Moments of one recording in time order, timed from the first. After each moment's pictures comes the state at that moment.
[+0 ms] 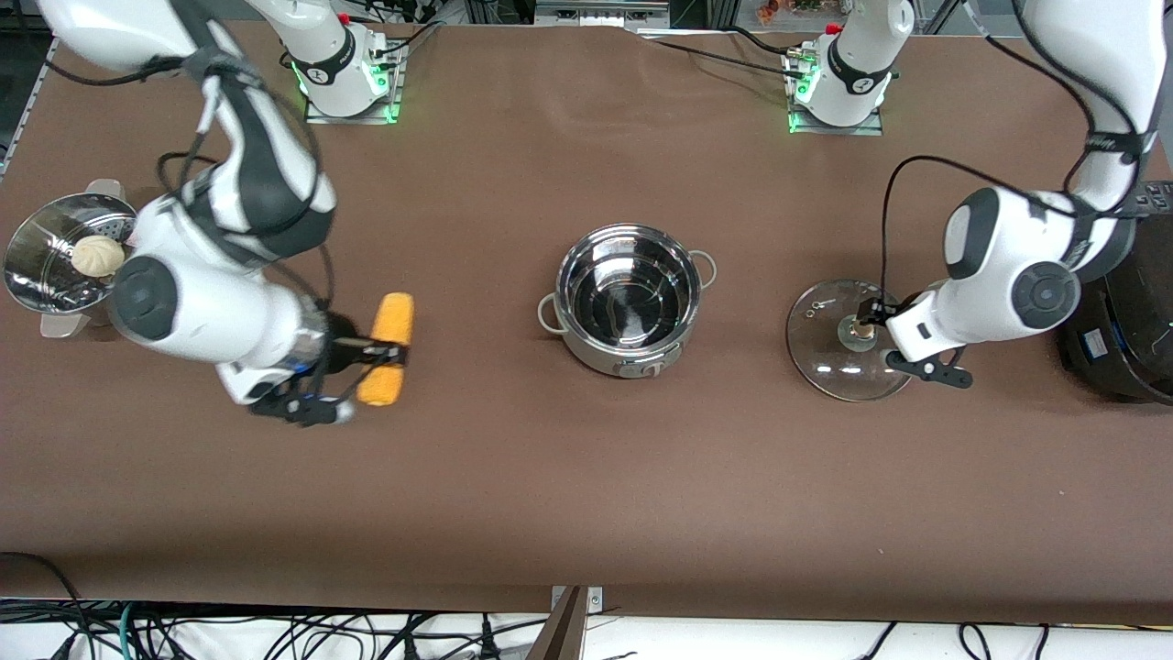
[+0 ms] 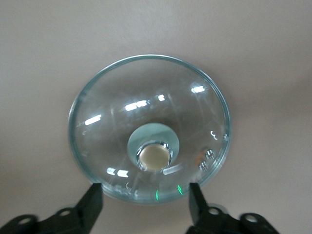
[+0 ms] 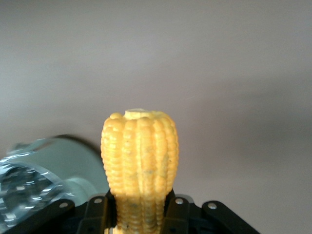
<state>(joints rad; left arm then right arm) 0.17 0.32 -0.23 -1.86 0.07 1.93 0.17 0.06 0.59 0.43 -1.29 0.03 1.86 0.58</state>
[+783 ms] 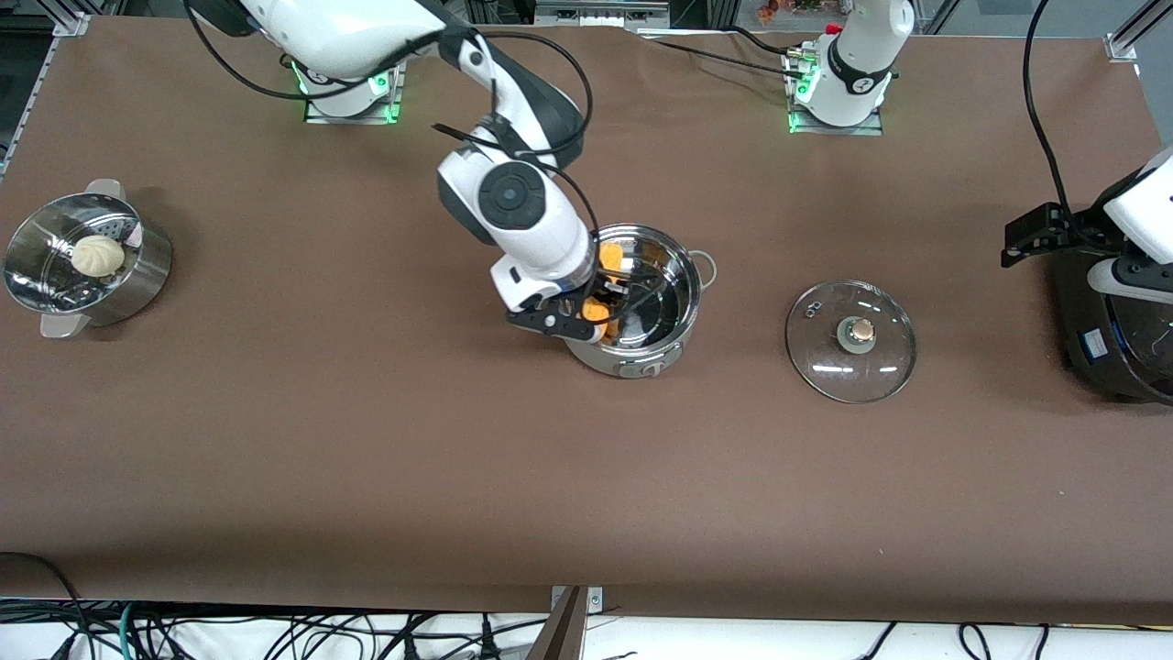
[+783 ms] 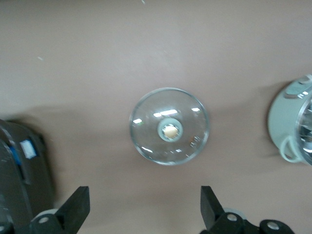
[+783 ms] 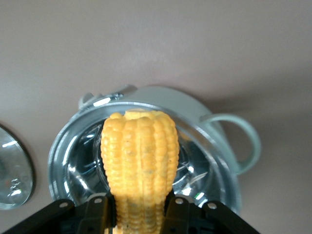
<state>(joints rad) 0.23 0.15 -0.24 -1.44 0.02 1.51 0.14 0.45 0.77 0.43 -1.26 -0.10 2.11 1.09</state>
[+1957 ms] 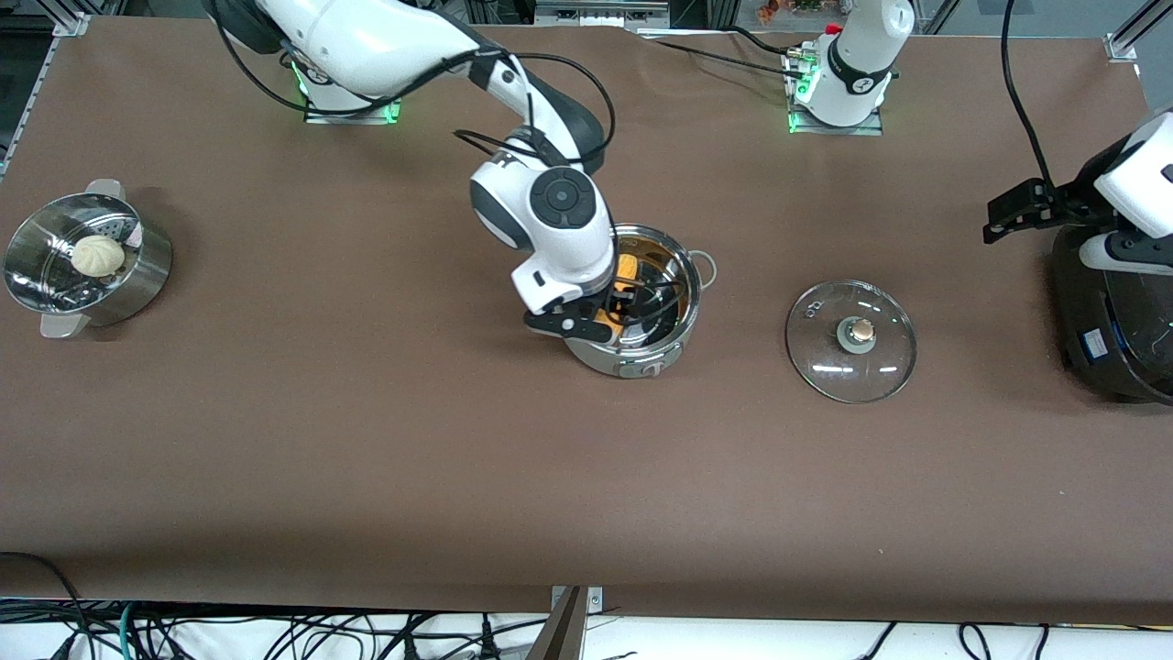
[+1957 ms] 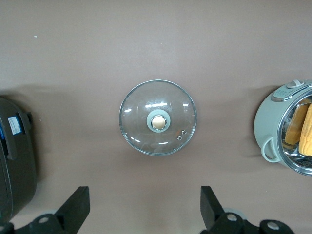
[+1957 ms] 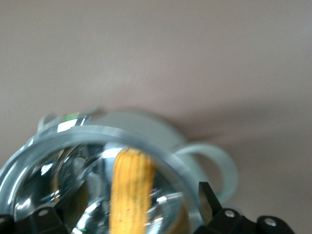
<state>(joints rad) -0.01 0.08 -0.02 -1.49 -0.02 1.49 0.03 0.45 0.76 0.39 -1.17 -0.28 1.94 1.03</state>
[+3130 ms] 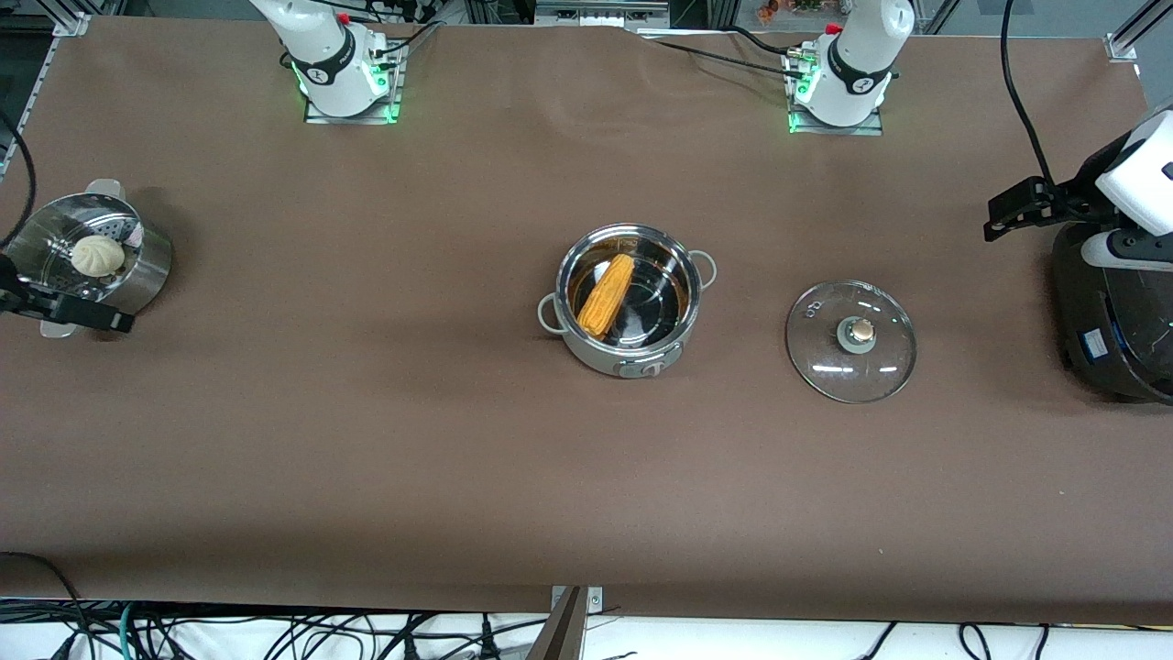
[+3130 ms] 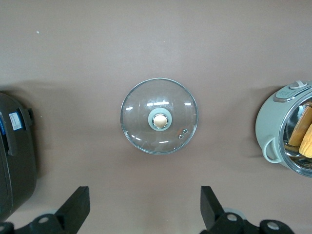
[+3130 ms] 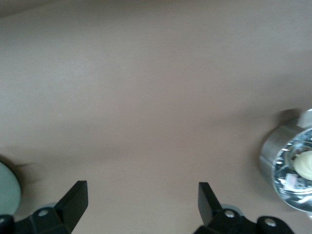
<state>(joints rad) -0.01 0.08 -0.02 -1.49 -0.02 1.49 0.02 -0.27 0.39 0.23 -1.18 -0.02 1.48 0.18</state>
